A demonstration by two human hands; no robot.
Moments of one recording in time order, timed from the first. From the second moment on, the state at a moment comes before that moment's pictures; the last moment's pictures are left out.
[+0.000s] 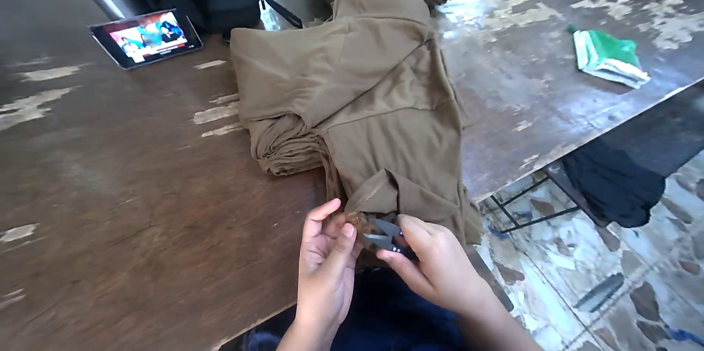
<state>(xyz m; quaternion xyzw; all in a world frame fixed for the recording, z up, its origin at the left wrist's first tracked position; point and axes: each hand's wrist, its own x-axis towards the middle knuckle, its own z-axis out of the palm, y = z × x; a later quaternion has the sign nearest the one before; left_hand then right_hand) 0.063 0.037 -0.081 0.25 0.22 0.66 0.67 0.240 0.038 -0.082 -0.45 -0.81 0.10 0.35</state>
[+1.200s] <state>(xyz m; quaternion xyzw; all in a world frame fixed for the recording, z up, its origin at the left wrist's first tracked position) 0.065 0.038 -0.098 0.46 0.27 0.71 0.46 0.239 0.036 -0.083 -0.47 -0.79 0.14 0.38</state>
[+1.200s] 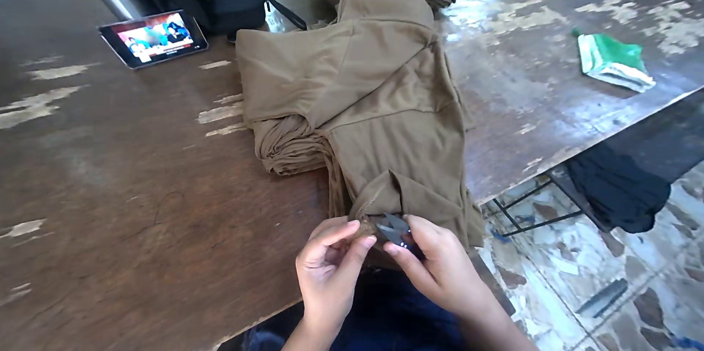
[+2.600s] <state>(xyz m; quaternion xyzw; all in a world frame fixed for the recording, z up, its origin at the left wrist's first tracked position) 0.021 0.036 -0.095 0.72 0.31 0.58 0.24 0.295 0.066 -0.068 -0.31 -0.70 0.35 0.54</state>
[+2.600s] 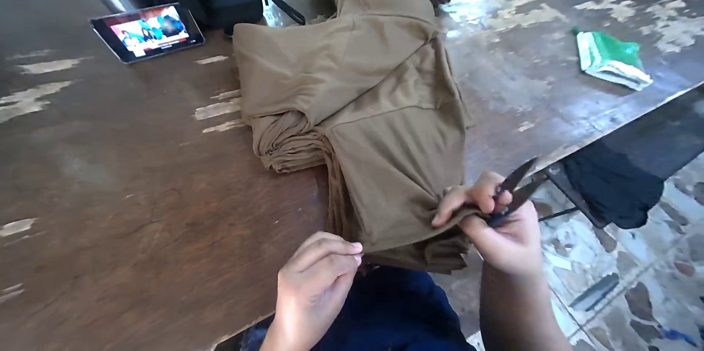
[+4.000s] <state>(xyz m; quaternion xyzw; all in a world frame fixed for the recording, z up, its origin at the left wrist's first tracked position) 0.006 0.023 -0.063 0.81 0.32 0.37 0.31 0.318 0.045 -0.090 -0.31 -0.64 0.43 0.56</state>
